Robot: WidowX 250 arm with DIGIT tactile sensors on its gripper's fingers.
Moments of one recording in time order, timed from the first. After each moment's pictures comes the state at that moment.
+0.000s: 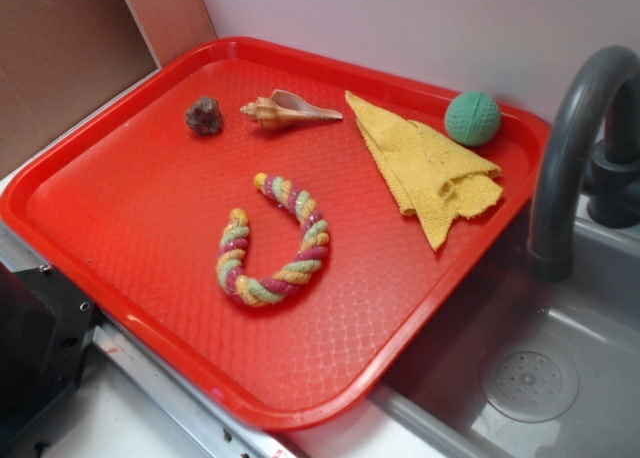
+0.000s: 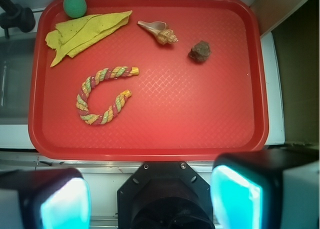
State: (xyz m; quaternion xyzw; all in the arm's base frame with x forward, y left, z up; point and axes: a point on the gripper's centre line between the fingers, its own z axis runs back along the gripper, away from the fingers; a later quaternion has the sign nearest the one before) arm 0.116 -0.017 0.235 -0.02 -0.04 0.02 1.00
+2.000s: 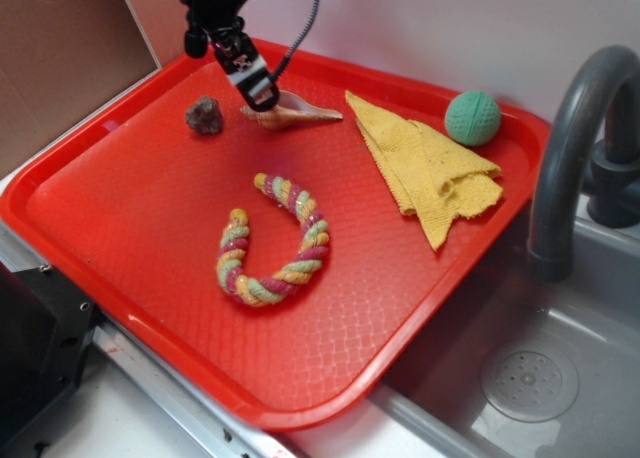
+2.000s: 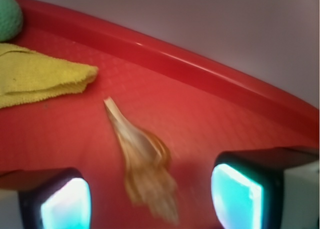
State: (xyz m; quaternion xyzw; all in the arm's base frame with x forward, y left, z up) arm 0.297 0.027 0.062 -0.02 -0.12 -0.20 0.97
